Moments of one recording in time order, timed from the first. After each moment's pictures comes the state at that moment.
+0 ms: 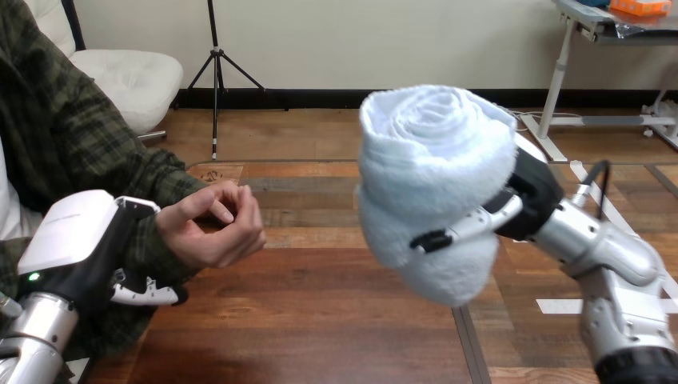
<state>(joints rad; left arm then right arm) 0.00 0.68 -0.03 0.19 0.56 -0.25 0.09 -0.51 -0.27 -0.11 0.57 0.42 -0.41 1.11</state>
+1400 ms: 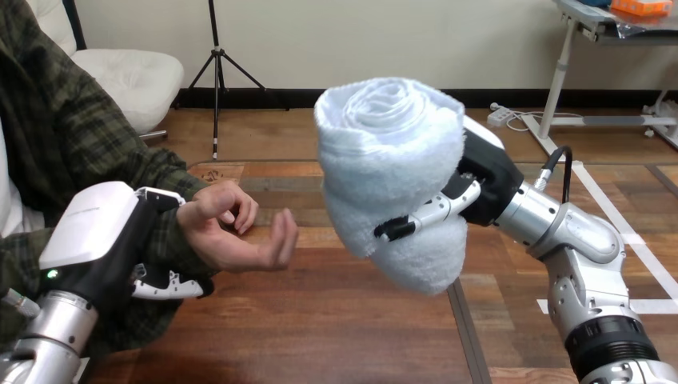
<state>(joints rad) 0.03 0.62 -0.01 0.10 0.56 -0.29 0.09 -0.64 -0.22 -0.08 0.77 0.35 -0.47 1.10</state>
